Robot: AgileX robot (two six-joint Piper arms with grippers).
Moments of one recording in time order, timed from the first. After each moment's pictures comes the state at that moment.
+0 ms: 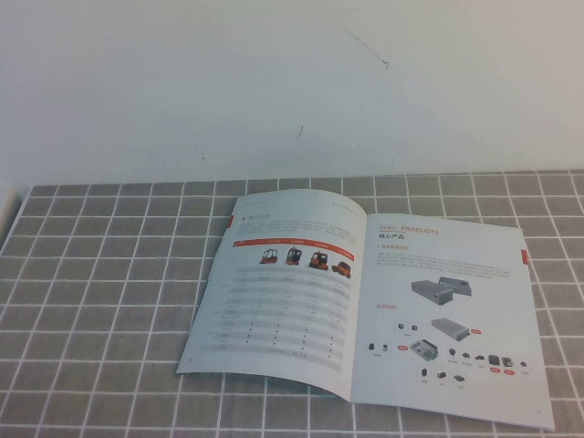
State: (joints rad) right arm 0.03 -0.01 0.02 -0.03 0.41 -0.08; left arm -0.10 -0.01 0.02 -0.01 0.36 -0.08
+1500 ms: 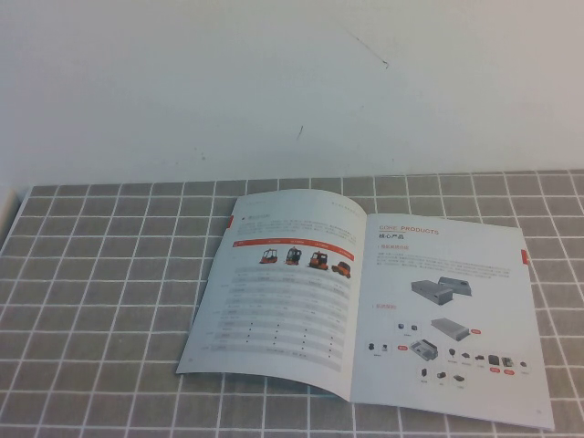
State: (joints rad) right arm 0.03 -0.01 0.03 -0.22 0.04 -0.08; left arm -0.10 -0.01 0.02 0.17 -0.17 -0.04
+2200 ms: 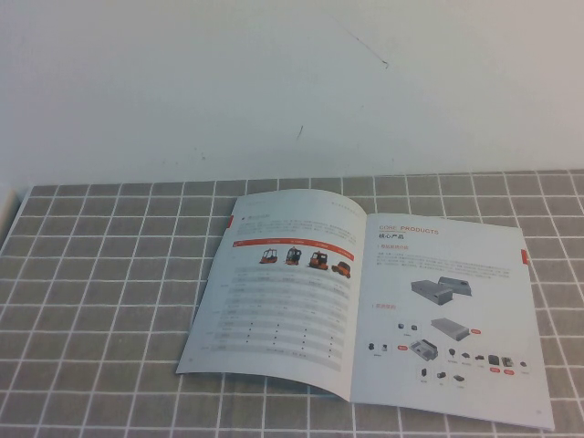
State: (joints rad) right arm 0.03 -0.01 0.03 -0.08 -0.53 -0.06; left arm -0.10 -0.01 0.02 0.18 -0.49 0.01
